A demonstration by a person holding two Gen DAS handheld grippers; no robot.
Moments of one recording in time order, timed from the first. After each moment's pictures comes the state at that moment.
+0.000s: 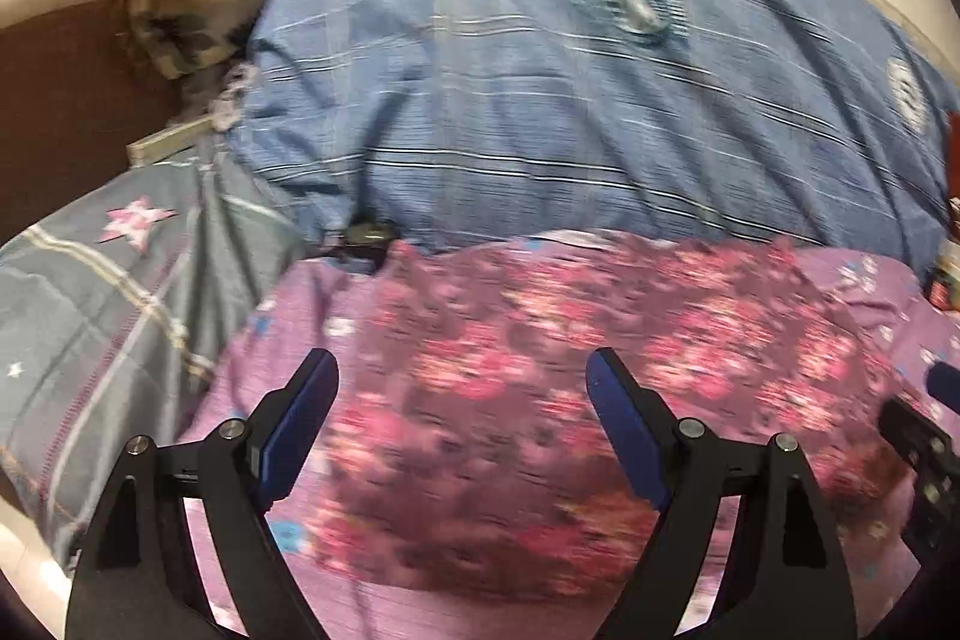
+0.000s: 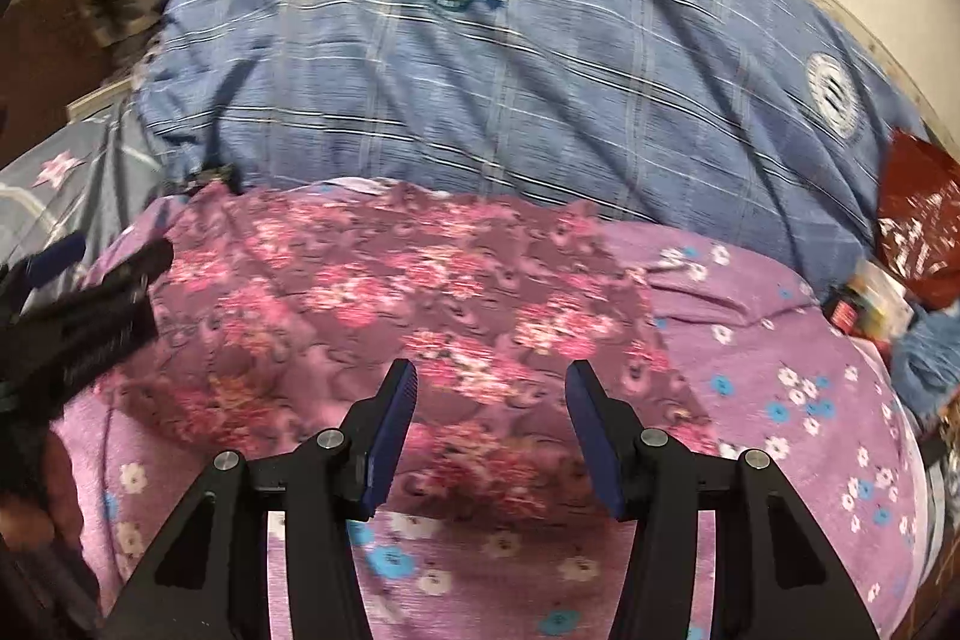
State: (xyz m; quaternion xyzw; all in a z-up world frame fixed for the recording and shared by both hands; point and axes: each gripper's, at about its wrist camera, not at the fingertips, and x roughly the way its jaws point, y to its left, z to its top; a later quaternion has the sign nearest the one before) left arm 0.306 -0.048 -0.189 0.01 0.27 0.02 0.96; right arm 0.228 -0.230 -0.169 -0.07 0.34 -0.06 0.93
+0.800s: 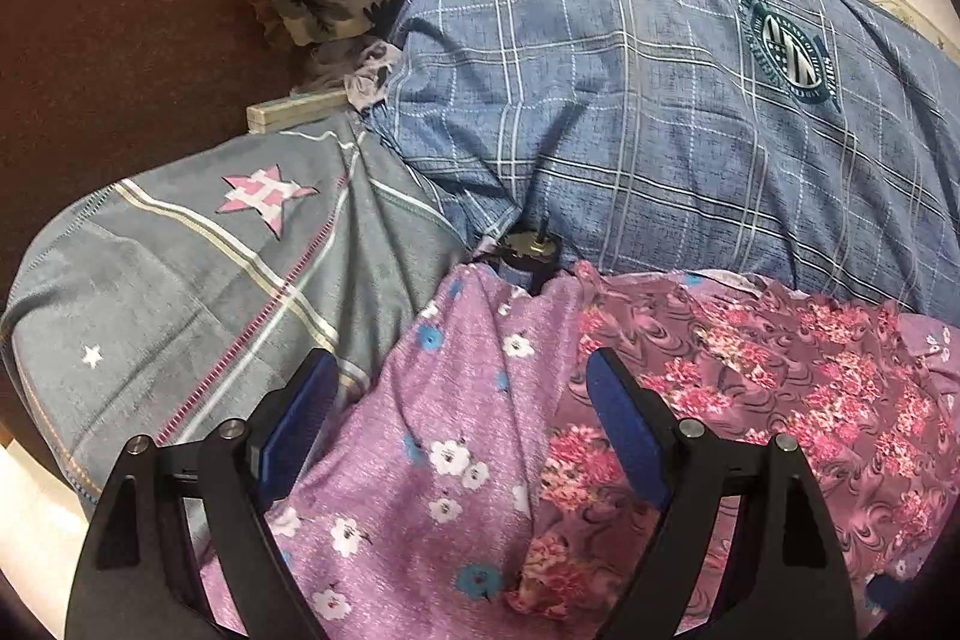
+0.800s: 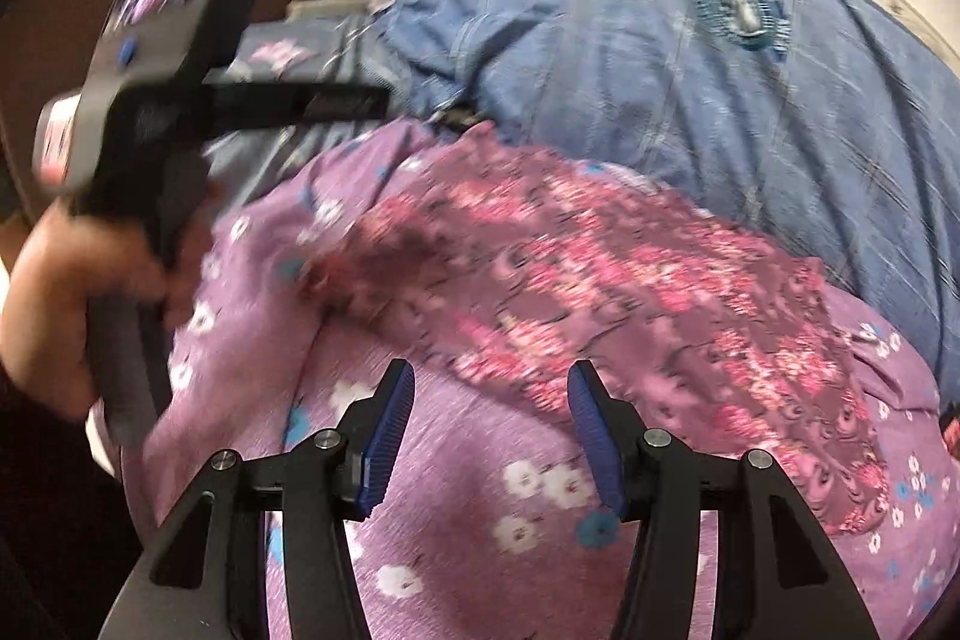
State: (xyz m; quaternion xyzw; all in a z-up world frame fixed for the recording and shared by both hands) left arm 0.313 0.044 -0.189 -0.02 0.26 0.12 0.96; right arm 0.194 -0.106 -0.206 -0.15 0.35 0.15 0.91
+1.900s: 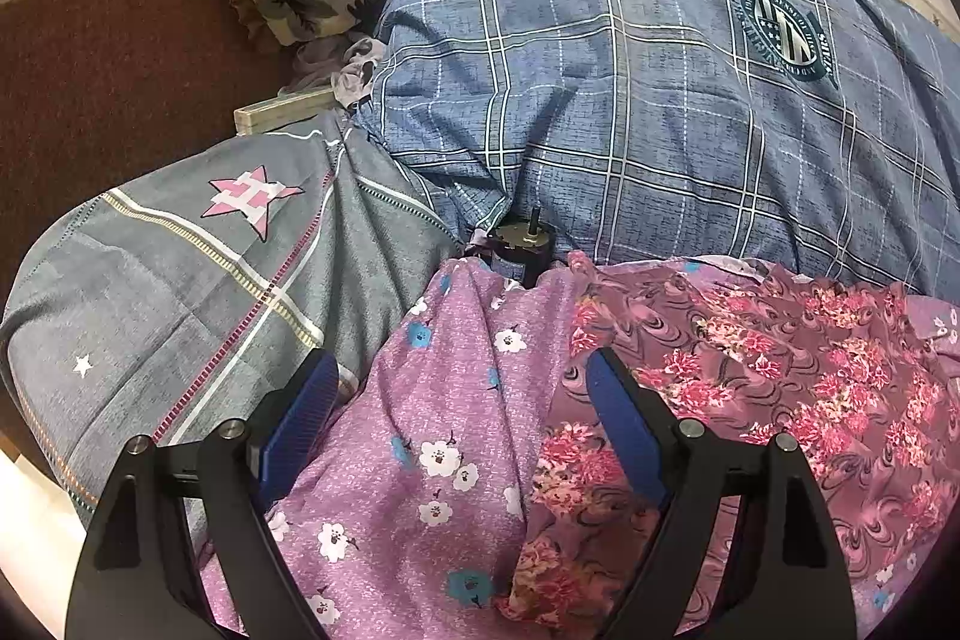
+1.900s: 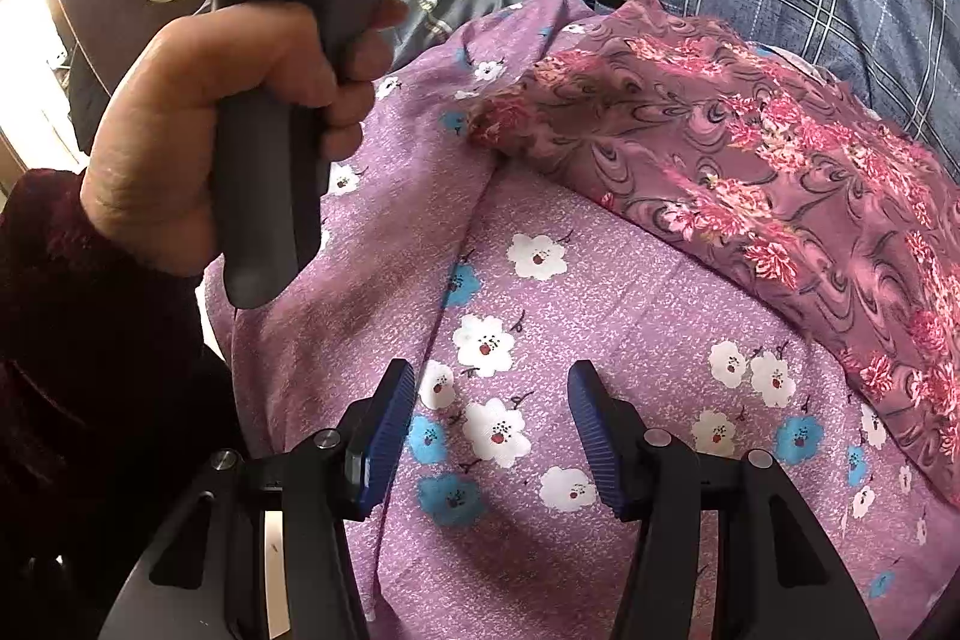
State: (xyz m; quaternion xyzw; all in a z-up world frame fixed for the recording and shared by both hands) left arm 0.322 0.037 -0.195 -0.01 0.27 0.11 0.96; right arm 0.178 -0.087 -0.250 -0.12 0.48 0.30 0.82
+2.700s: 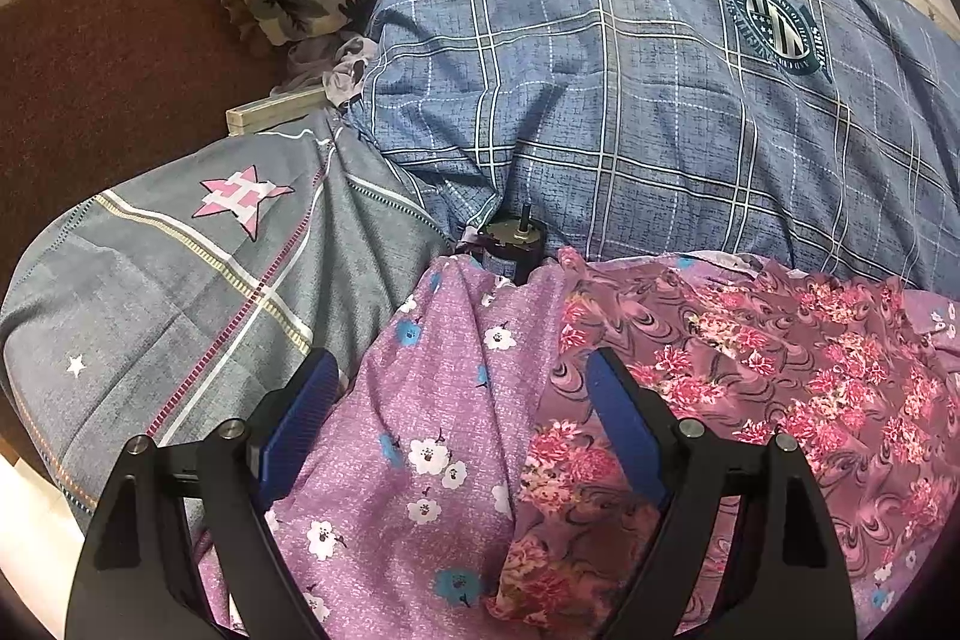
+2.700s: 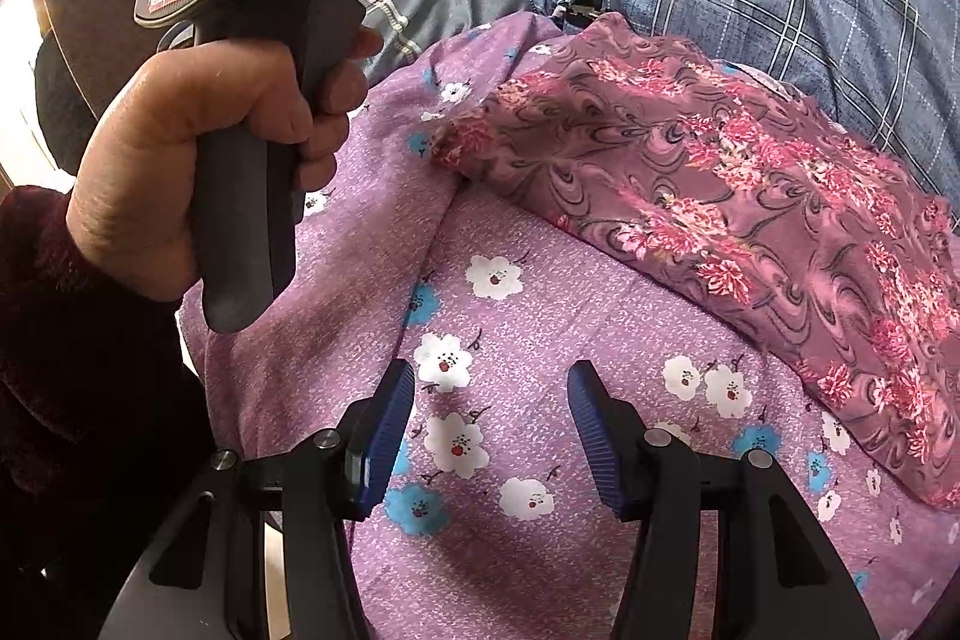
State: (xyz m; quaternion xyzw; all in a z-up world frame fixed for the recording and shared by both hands) left arm 0.323 0.032 -0.196 0.00 0.27 0.11 0.96; right arm 0.181 -0.092 -0.245 -0.13 0.46 0.27 0.84
